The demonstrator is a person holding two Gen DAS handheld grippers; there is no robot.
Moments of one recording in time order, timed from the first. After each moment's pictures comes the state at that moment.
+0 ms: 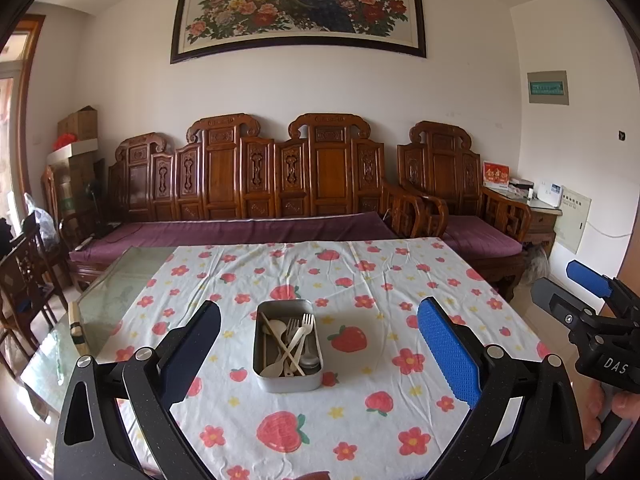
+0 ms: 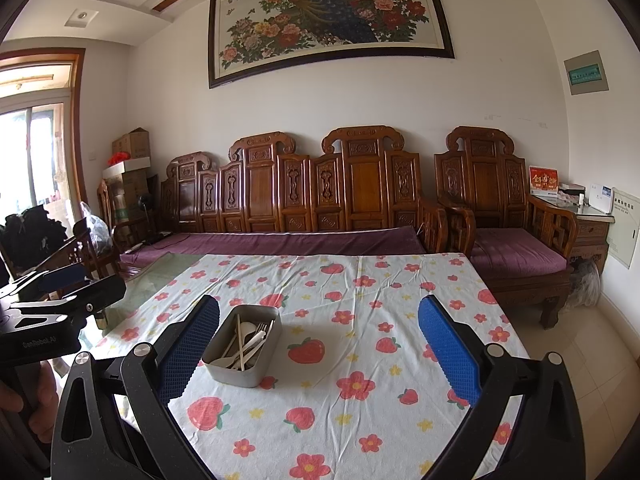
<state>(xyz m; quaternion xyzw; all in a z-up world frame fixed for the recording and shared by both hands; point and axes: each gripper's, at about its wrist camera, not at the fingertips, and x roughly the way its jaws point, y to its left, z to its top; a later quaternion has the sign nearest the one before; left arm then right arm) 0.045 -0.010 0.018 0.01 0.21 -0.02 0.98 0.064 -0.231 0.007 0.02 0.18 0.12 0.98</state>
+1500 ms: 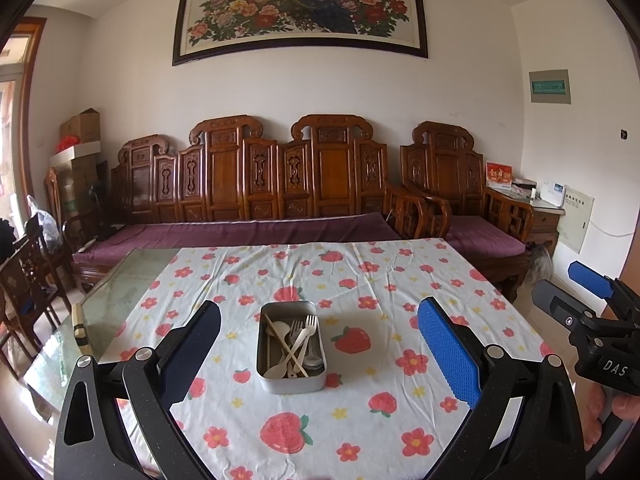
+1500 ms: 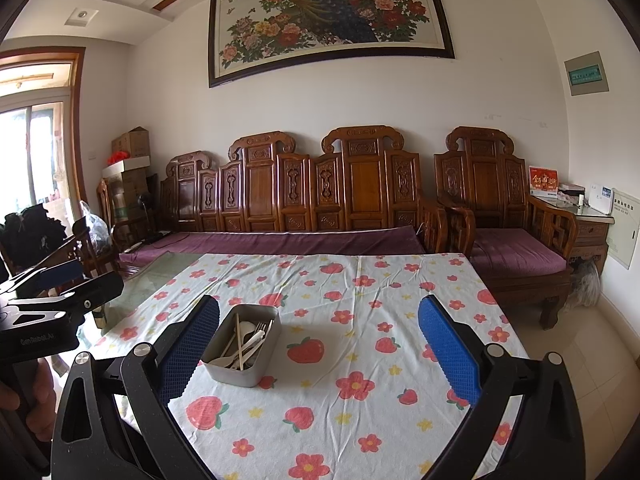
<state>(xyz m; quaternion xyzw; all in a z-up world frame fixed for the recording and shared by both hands) 0.055 -0.007 0.024 0.01 0.20 -0.02 0.98 0.063 -0.230 0.008 0.02 0.18 0.12 0.98</state>
